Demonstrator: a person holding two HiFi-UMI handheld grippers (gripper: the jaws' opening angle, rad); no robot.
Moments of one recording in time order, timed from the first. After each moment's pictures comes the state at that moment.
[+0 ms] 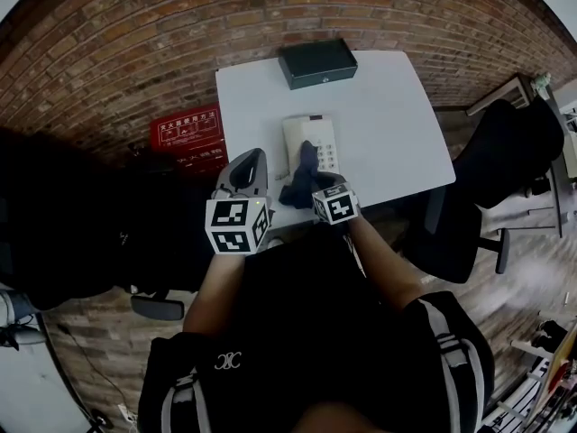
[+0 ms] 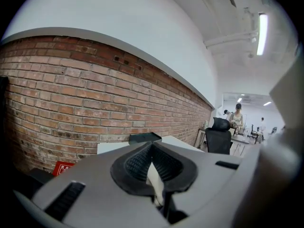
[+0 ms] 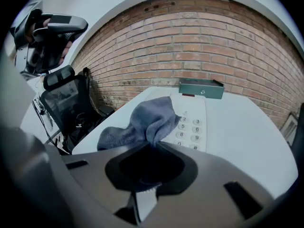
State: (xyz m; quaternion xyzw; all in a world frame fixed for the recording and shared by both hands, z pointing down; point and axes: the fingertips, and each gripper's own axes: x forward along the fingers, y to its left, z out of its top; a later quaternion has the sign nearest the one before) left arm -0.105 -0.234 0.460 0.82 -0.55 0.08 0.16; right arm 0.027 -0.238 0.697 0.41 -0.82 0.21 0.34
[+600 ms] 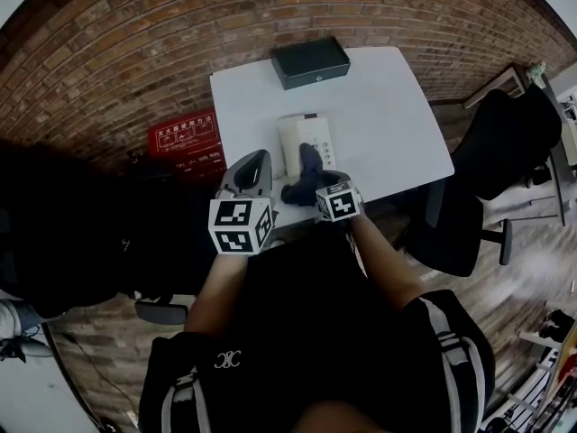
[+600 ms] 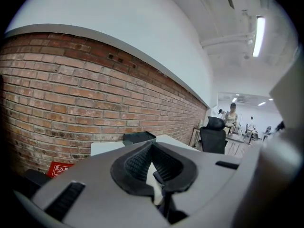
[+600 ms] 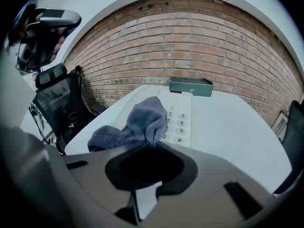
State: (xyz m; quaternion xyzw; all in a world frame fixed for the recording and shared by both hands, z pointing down) left arm -0.084 -0.229 0.461 0.83 -0.53 0.08 0.16; right arm 0.053 -0.238 0.699 0.45 -0.80 0.21 0.34
